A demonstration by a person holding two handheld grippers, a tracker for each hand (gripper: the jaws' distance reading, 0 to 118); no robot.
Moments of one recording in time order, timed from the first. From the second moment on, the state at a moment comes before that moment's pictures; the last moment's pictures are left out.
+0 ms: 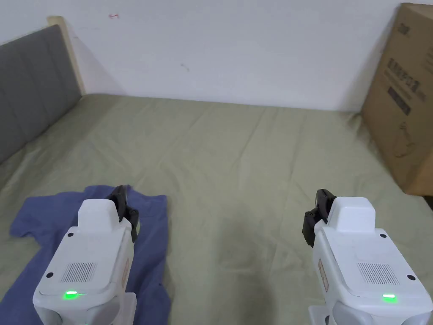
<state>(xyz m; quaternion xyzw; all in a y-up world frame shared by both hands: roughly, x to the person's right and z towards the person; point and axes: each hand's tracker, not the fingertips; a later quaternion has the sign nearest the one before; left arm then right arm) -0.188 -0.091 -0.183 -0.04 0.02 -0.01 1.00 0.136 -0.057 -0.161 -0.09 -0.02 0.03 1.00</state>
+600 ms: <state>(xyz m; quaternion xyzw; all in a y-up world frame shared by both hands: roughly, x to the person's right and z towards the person) -0.365 -0.079 -0.105 -0.06 0.23 -0.02 0.97 -0.045 -0.056 -0.203 -0.07 0.18 0.03 0.98</state>
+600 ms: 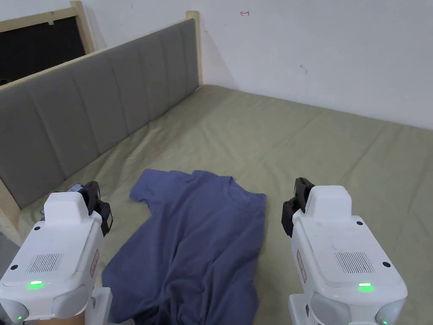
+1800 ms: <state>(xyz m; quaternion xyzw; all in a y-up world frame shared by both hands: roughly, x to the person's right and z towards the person) -0.345 -0.266 -0.321 -0.54 0.08 0.07 0.83 0.032 -0.091 -0.223 -0.13 0.08 0.05 0.99</state>
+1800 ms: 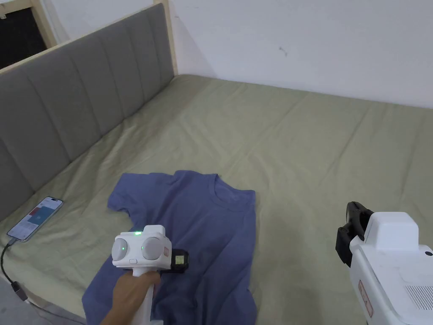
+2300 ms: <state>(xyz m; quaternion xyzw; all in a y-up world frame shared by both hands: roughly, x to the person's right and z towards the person) -0.334 -0.180 -0.282 -0.41 0.01 0.11 0.90 0.067 -0.081 -0.209 -0.12 0.07 0.03 0.99</state>
